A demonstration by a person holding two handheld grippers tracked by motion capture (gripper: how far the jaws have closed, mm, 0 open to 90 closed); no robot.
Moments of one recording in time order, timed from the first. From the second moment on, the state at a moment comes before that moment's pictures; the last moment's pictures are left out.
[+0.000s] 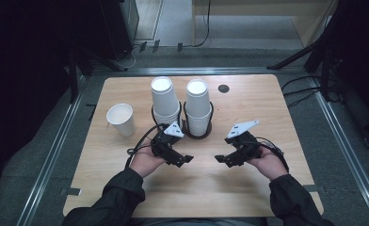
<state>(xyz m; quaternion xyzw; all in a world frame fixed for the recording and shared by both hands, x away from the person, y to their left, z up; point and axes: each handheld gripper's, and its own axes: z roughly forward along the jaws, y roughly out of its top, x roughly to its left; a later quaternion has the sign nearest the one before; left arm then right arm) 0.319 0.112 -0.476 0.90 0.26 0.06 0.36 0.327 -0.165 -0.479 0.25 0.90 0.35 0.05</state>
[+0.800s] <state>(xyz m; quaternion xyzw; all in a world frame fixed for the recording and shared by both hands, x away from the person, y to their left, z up) 0.323 0.127 -0.475 0.89 0.27 0.07 0.35 0.328 -0.159 -0.481 0.23 0.91 0.35 0.05</state>
